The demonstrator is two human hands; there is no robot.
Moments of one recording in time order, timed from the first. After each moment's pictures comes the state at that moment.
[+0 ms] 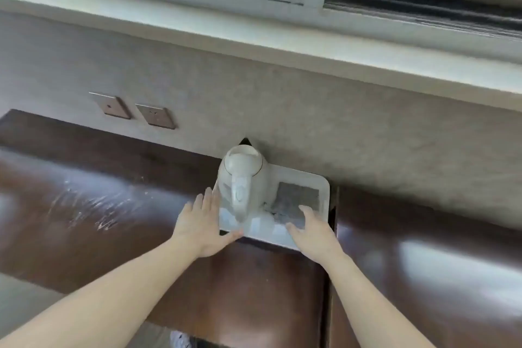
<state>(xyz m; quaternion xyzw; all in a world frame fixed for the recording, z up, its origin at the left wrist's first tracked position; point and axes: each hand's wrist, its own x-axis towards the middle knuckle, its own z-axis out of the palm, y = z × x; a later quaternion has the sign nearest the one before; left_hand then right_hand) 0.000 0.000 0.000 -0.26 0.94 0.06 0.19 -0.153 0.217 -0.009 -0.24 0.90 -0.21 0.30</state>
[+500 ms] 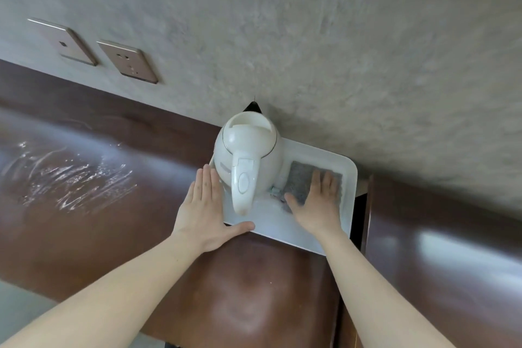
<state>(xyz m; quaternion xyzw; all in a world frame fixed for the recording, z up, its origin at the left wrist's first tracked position) -0.020 -0.014 -0.113 -0.30 0.93 0.12 0.18 -0.199 0.158 -0.122 -0.20 0.94 -0.13 0.25</state>
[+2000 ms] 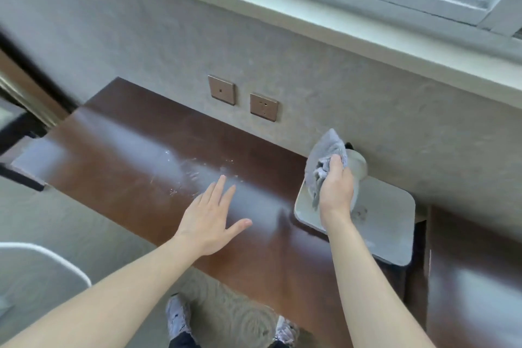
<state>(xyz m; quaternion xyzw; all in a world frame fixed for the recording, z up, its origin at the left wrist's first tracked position) 0.181 -0.132 0.003 -0.29 0.94 0.10 0.14 -0.031 -0.003 0.071 -0.05 0.78 -0.61 0.15</state>
